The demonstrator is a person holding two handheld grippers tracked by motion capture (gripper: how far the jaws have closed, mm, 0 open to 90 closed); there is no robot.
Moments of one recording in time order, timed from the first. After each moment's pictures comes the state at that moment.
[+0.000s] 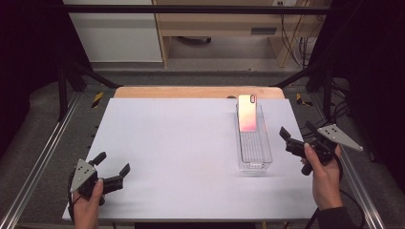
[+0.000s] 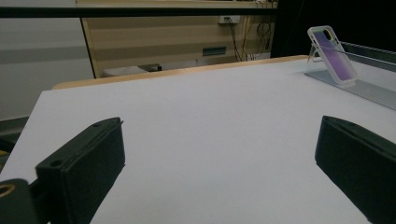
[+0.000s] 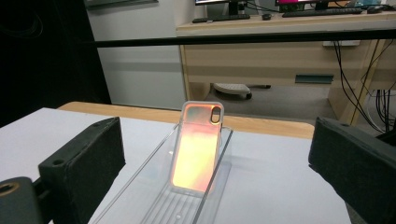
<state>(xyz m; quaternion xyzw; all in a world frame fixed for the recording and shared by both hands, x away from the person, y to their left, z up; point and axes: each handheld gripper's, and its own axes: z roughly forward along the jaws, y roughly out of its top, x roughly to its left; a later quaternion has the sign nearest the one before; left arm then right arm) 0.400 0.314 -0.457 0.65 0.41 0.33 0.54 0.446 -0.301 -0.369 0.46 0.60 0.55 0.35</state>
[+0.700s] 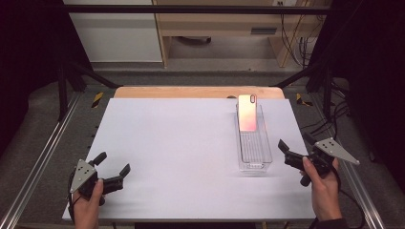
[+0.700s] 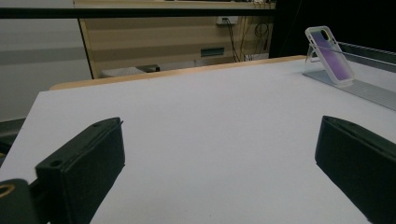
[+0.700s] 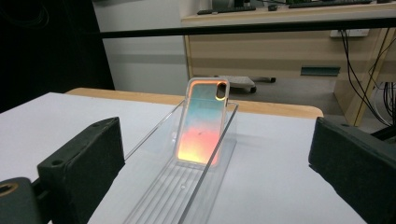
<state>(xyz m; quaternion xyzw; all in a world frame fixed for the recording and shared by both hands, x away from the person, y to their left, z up) 0.400 0.314 -0.458 0.66 0.40 0.33 0.55 0.429 -0.302 -0.399 0.46 0.61 0.55 0.34</state>
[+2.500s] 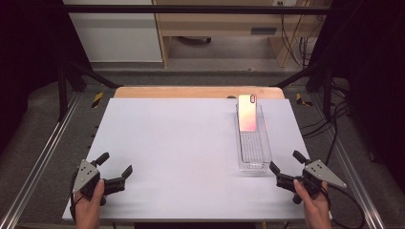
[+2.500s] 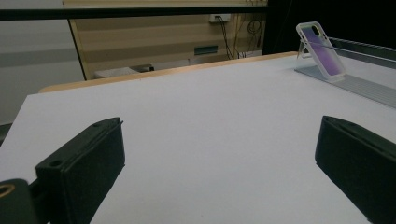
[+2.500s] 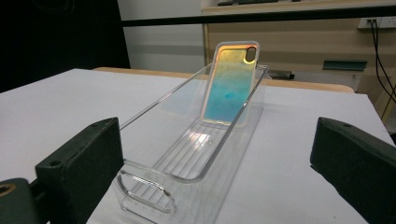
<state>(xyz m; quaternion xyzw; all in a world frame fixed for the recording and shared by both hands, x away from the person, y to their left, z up) 0.399 0.310 -0.459 0.67 0.39 0.32 0.55 0.398 -0.289 -0.454 0.43 0.63 0.56 0.33</state>
